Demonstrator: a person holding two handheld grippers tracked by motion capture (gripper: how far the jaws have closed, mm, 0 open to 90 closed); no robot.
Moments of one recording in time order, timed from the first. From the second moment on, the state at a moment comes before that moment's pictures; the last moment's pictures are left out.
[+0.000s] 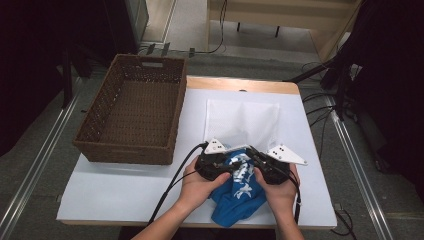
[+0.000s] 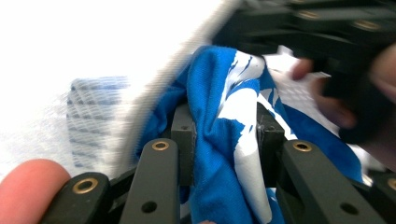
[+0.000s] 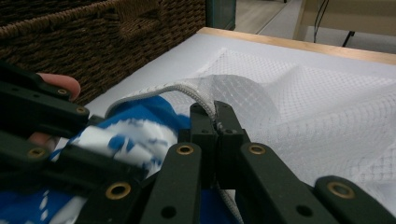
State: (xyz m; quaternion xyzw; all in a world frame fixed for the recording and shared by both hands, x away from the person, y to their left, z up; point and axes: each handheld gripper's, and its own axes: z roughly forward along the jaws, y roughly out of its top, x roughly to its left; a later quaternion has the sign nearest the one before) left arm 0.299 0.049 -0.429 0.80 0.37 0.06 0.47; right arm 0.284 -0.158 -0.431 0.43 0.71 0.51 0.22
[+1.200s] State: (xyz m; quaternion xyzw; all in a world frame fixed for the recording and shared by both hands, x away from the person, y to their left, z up) left arm 0.270 0.036 -0.453 0.85 0.37 0.10 0.37; right arm 0.285 -0.157 -0.438 0.44 0.72 0.49 0.21
